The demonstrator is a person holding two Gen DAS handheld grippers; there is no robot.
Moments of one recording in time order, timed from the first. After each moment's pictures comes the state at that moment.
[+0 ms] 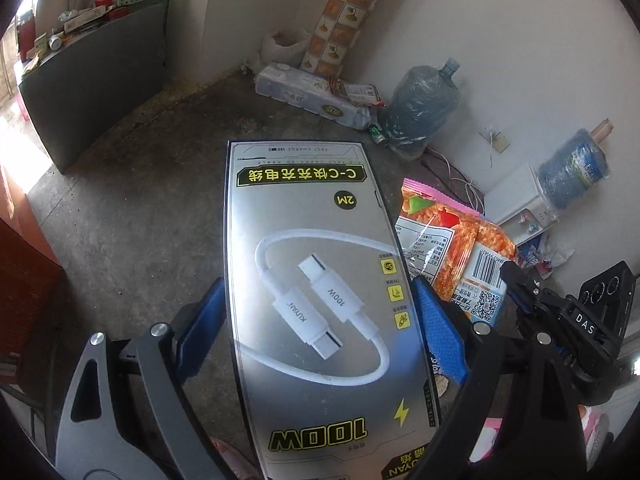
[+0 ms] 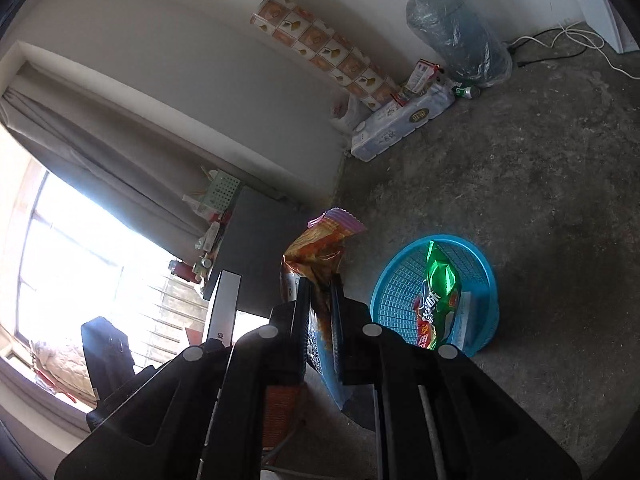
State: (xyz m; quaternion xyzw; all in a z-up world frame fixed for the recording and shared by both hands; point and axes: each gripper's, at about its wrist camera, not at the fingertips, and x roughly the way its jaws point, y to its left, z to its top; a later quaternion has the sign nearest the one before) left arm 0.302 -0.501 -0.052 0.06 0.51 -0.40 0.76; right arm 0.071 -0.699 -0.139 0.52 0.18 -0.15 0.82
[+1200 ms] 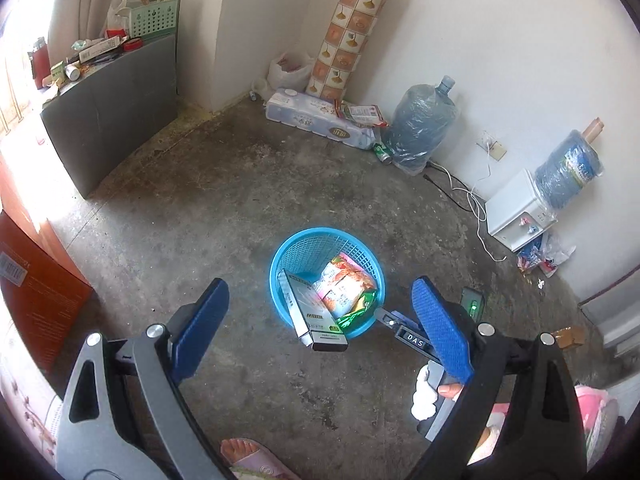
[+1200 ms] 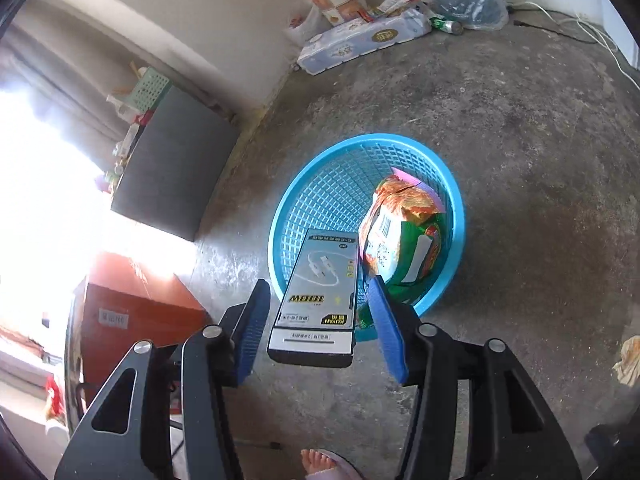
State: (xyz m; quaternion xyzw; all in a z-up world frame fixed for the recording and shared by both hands) left arm 0.315 -0.409 0.029 0.08 0.47 -0.40 0.78; right arm 0.142 -0.663 -0.267 0.41 0.37 -0.15 0.82
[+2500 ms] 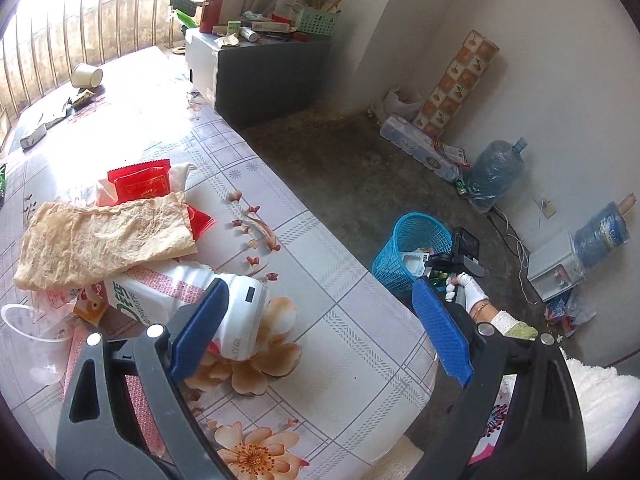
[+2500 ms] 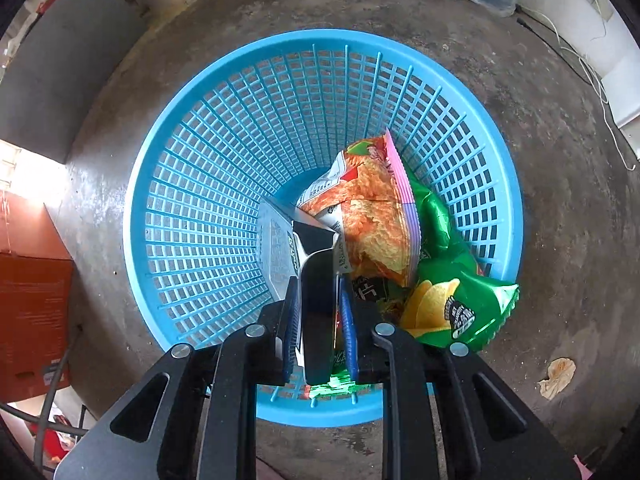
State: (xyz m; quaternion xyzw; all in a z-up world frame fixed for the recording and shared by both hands) left arm 0.261 -0.096 0.050 -0.02 0.48 -0.25 0.84; right arm 0.278 -0.655 -0.376 0.29 0.58 -0.26 0.72
